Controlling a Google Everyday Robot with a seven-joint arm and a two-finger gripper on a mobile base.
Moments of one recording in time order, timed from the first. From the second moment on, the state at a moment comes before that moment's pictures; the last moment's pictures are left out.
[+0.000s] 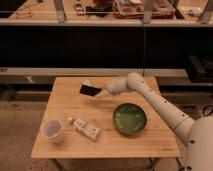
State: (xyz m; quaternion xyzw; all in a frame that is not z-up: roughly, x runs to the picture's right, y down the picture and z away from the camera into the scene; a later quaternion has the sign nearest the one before) arm -0.028 -0.006 0.889 -0.19 -0.40 0.26 0.86
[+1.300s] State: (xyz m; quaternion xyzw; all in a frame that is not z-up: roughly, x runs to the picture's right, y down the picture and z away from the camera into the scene) arm -0.041 -0.083 0.997 -0.18 -0.35 0.30 0.87
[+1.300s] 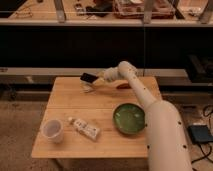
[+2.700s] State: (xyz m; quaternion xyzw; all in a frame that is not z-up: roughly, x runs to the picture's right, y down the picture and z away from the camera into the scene) arm -0.078 -0.072 1.021 -0.20 -0.36 0.26 0.87
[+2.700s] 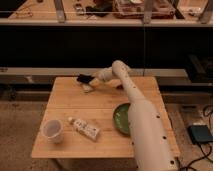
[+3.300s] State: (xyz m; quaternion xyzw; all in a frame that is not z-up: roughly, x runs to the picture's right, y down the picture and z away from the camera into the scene) arm -0.056 -0.060 1.004 -0.22 -0.35 0.24 0.88
